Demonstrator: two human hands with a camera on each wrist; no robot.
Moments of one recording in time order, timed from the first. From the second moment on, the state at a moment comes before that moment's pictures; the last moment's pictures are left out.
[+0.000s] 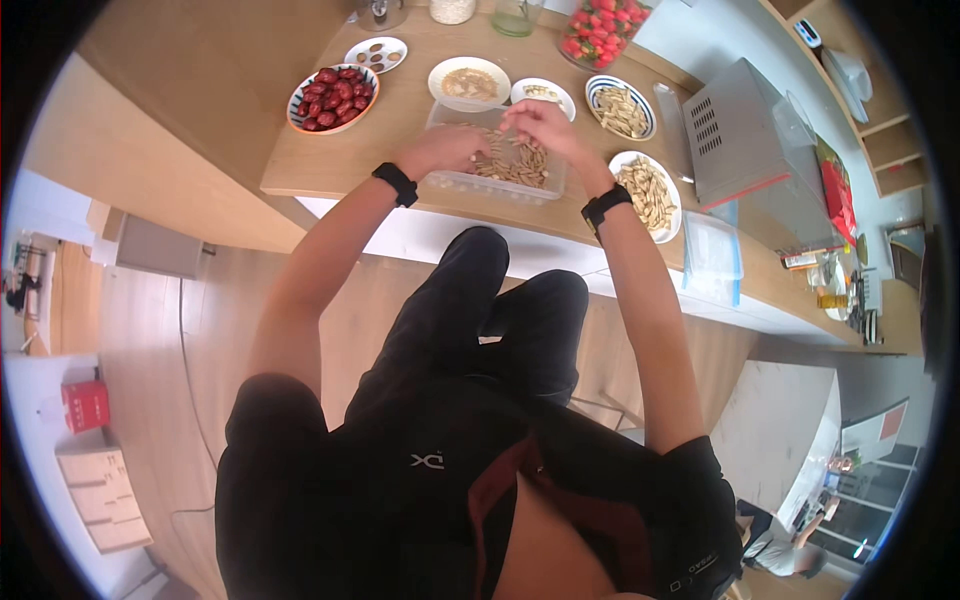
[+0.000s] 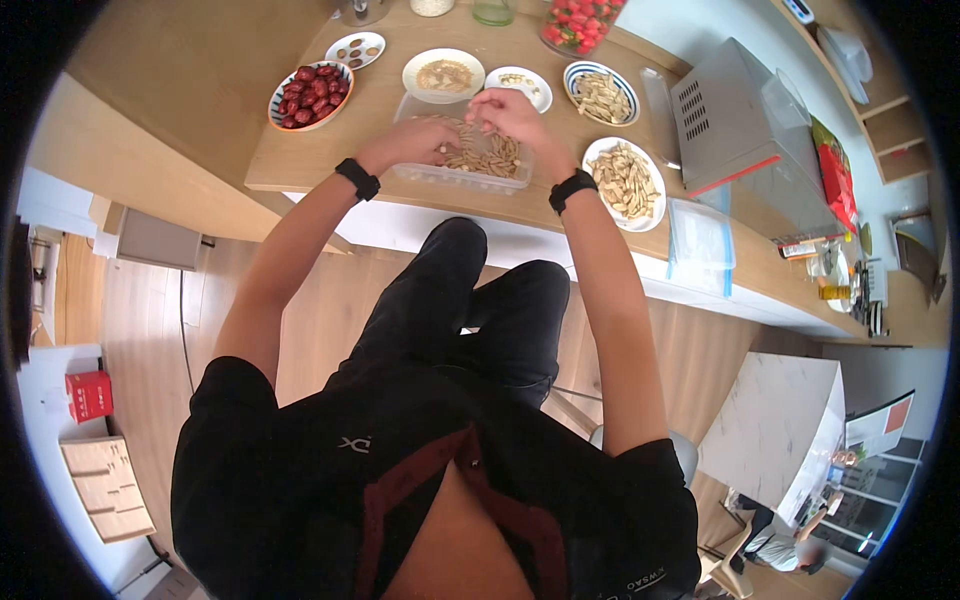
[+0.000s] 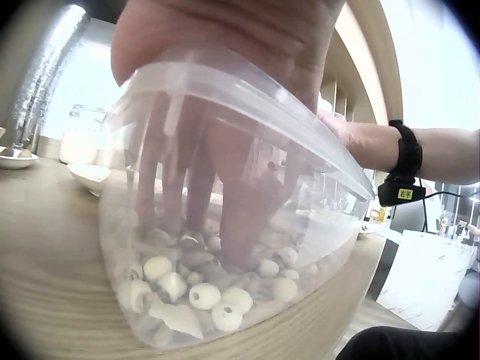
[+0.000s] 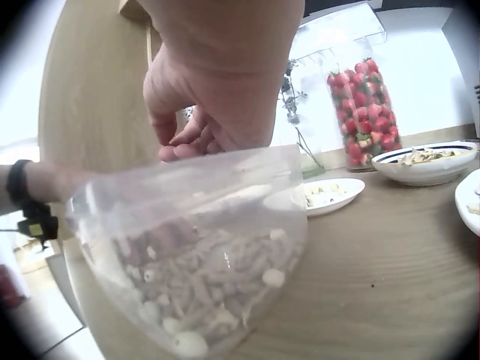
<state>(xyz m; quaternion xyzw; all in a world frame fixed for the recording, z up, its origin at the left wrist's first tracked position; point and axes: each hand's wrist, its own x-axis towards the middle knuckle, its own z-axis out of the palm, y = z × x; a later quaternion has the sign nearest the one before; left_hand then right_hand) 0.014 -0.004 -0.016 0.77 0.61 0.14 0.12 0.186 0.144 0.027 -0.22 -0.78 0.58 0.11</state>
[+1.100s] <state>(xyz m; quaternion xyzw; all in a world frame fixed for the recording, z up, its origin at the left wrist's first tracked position) 0.018 -0.004 -0.014 0.75 0.64 0.14 0.09 0.185 0.135 -0.018 -0.06 -0.99 0.14 0.05</state>
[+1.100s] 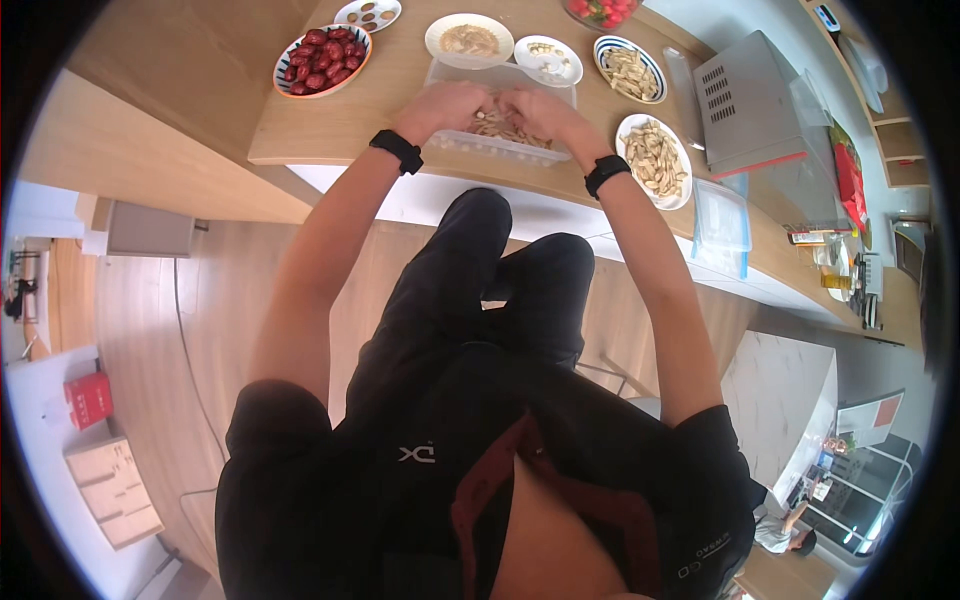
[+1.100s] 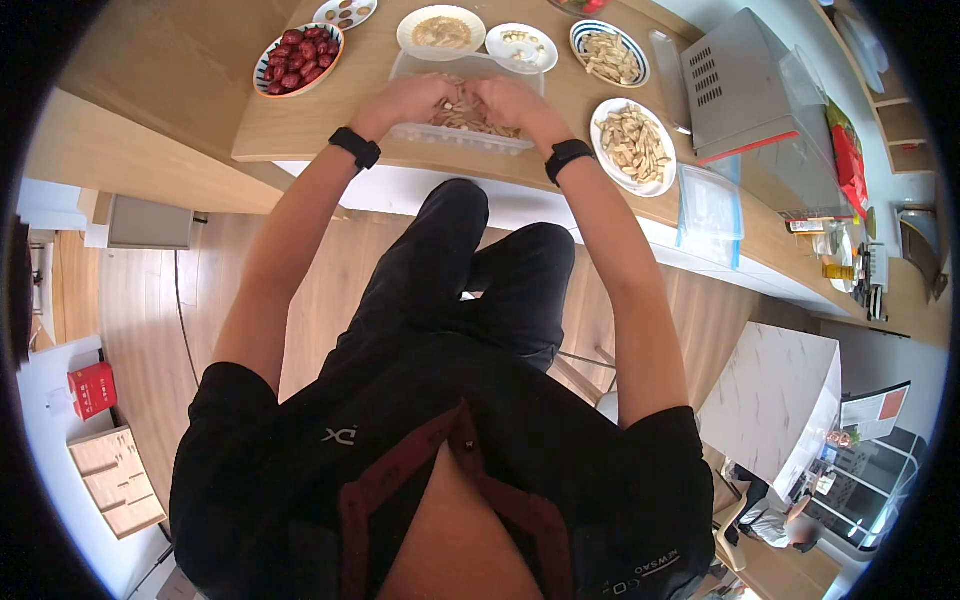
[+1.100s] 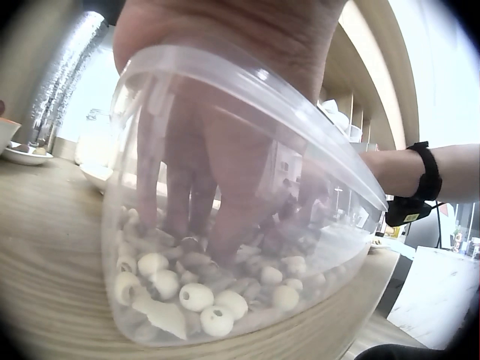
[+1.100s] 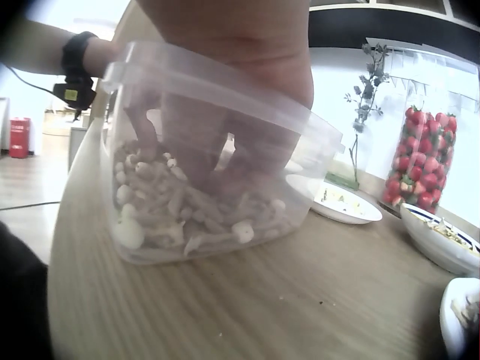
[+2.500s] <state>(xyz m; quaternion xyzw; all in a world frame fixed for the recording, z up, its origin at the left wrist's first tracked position) 0.021 -0.004 -0.014 0.73 0.67 0.14 0.08 0.176 0.131 -0.014 -0.09 -0.98 0.15 0.06</state>
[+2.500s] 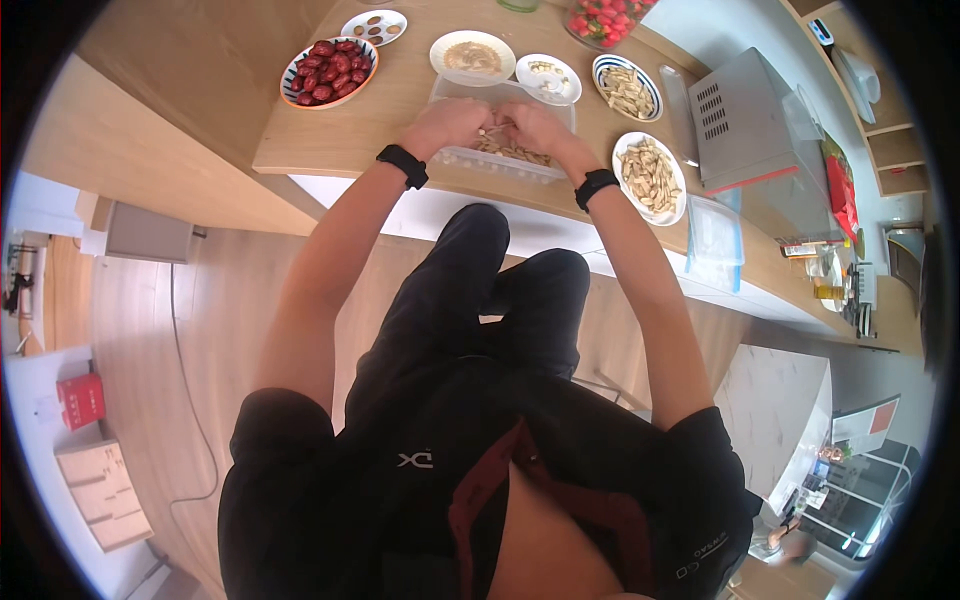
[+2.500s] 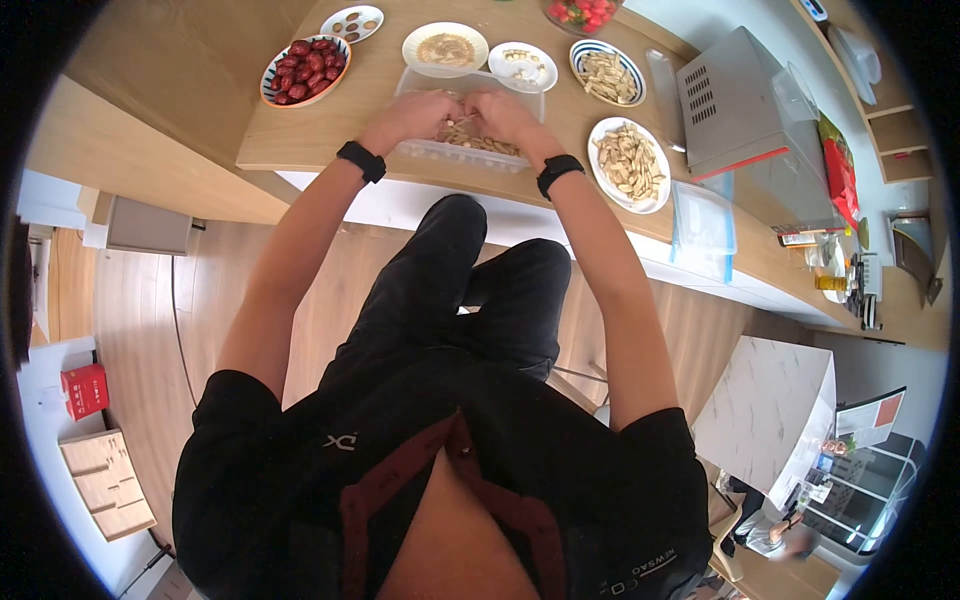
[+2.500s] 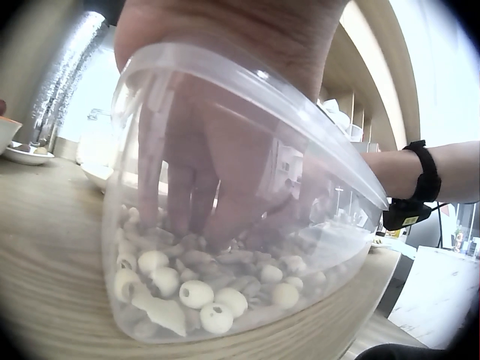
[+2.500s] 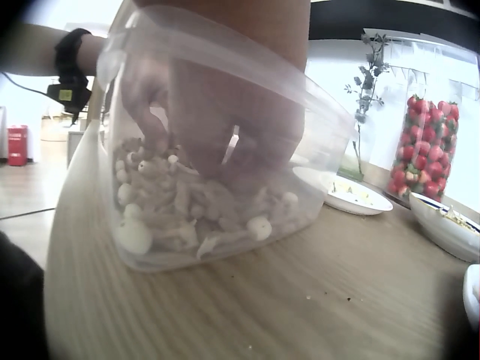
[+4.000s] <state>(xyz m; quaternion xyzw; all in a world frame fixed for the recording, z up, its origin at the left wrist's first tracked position) 0.017 -0.001 -0.023 0.73 0.67 0.16 0.06 0.184 0.144 -0.004 -0.19 -0.98 -0.06 -0.07</state>
